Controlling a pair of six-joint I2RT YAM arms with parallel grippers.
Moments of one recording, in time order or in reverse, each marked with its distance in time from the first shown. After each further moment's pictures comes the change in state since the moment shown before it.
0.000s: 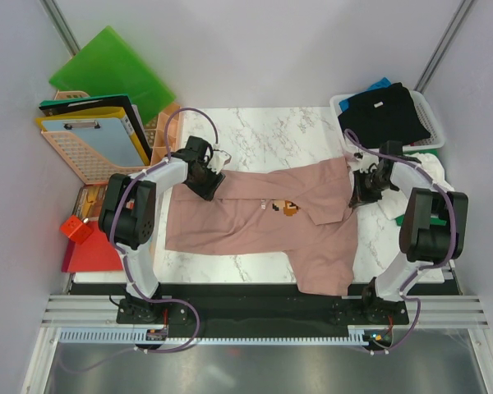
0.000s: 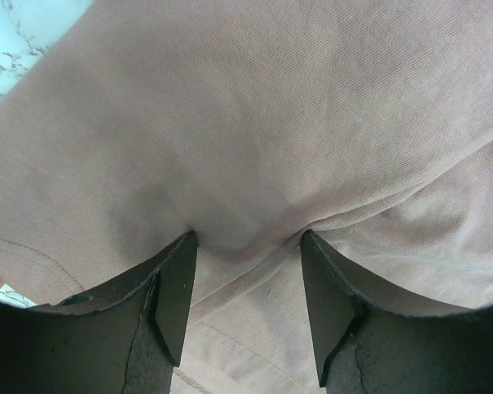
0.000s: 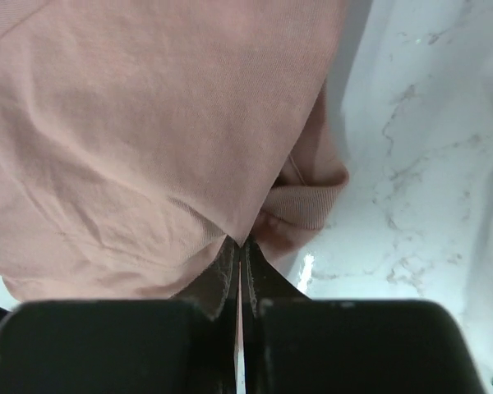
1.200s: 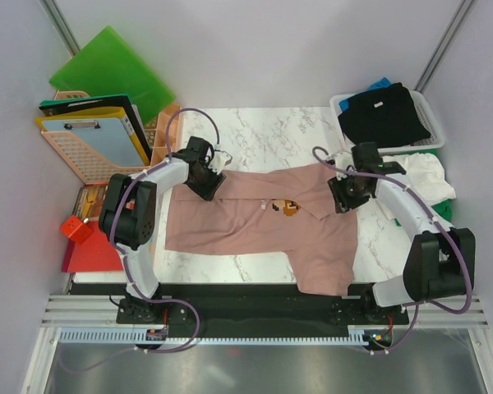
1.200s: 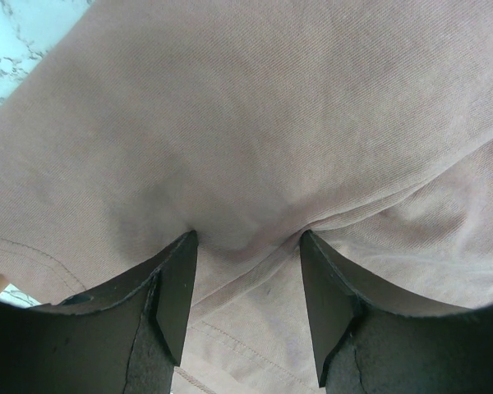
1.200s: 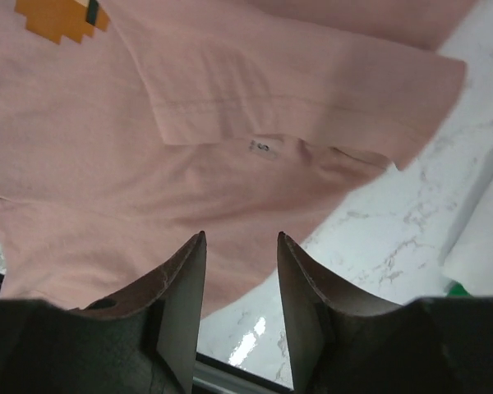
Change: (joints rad) left arm -0.008 -0.002 -0.003 0.003 -0.008 0.010; right arm 0.224 -0.320 -0.047 -0.142 0.173 -0.101
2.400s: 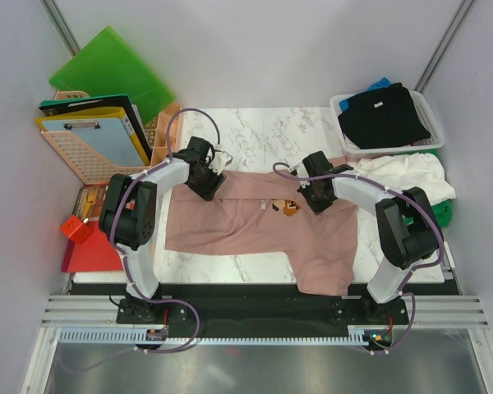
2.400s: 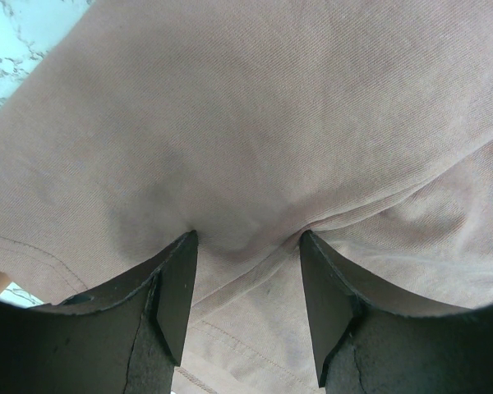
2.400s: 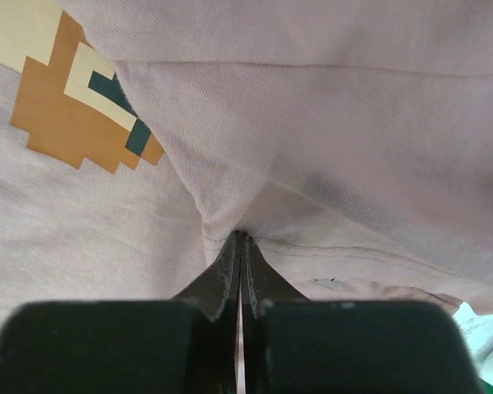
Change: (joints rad) left arm -0.008 -0.001 0.001 -0.002 -0.017 0.001; right arm 0.333 0.291 0.003 0.251 0.253 0.127
